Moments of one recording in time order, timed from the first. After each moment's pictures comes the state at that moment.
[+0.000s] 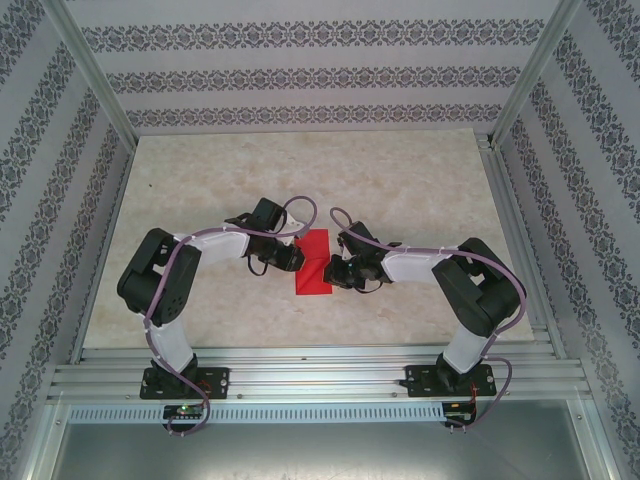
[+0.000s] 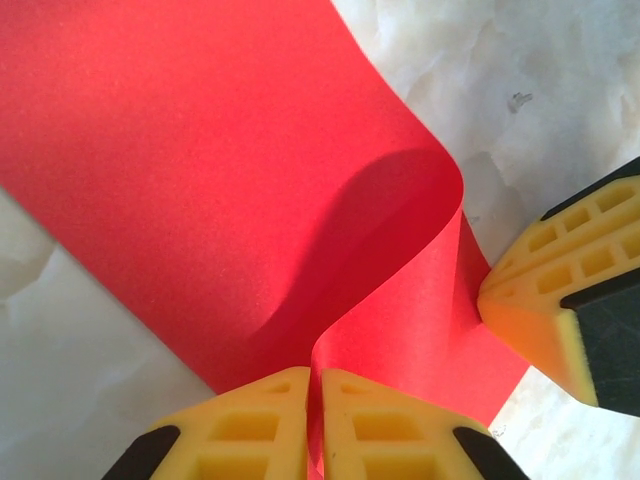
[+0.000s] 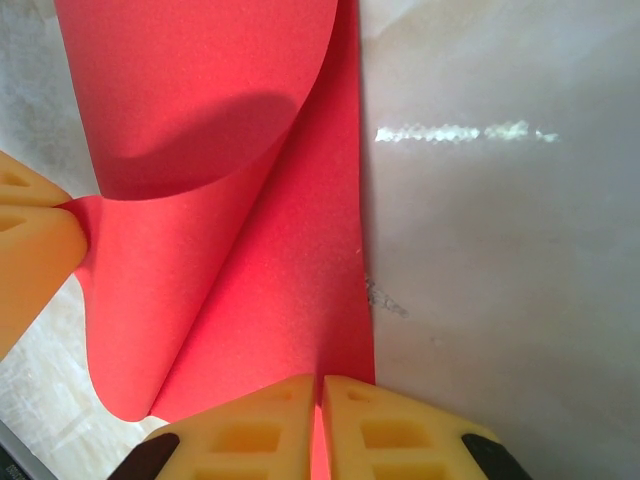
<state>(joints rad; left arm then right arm) -0.50 1.81 1.02 -0.34 0.51 -0.08 0.66 1.73 0.80 -0.12 -0.36 0.81</state>
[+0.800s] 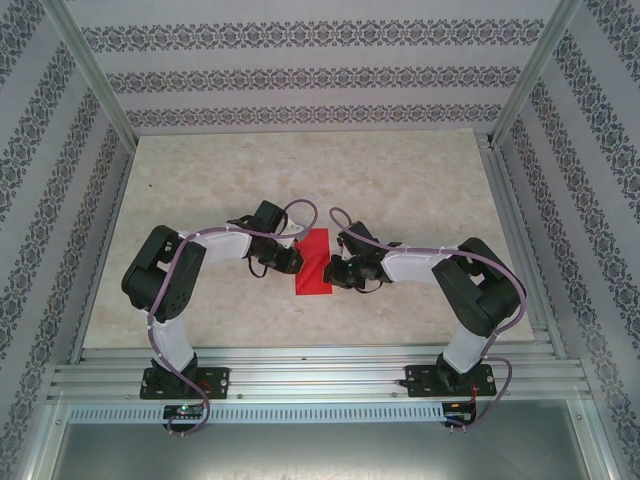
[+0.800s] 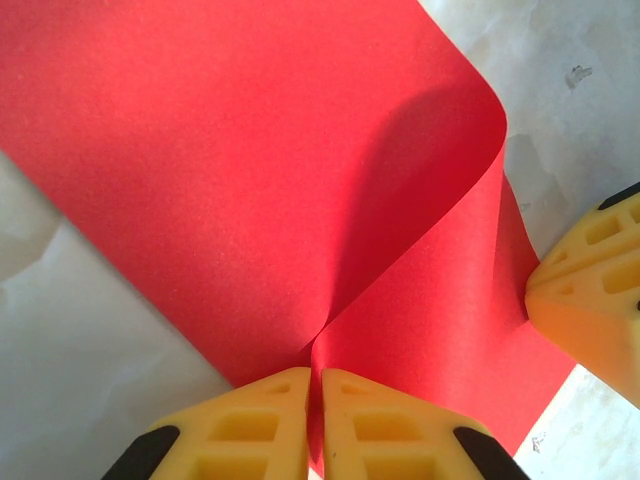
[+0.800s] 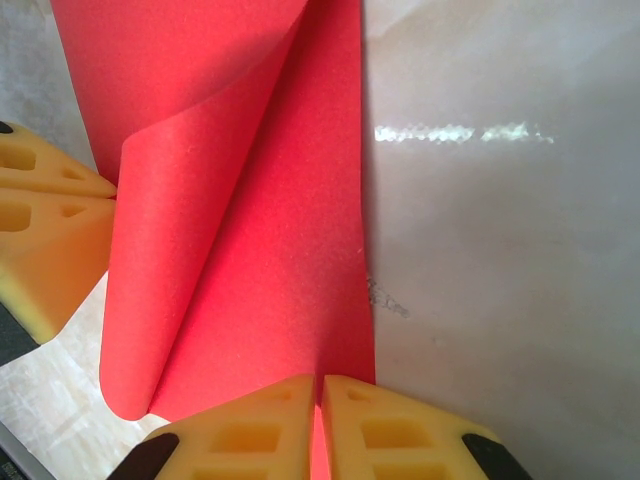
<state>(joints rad) -0.50 1.84 1.01 -0.34 0.49 -0.08 0.66 1.73 0.80 -0.13 -0.36 0.80</state>
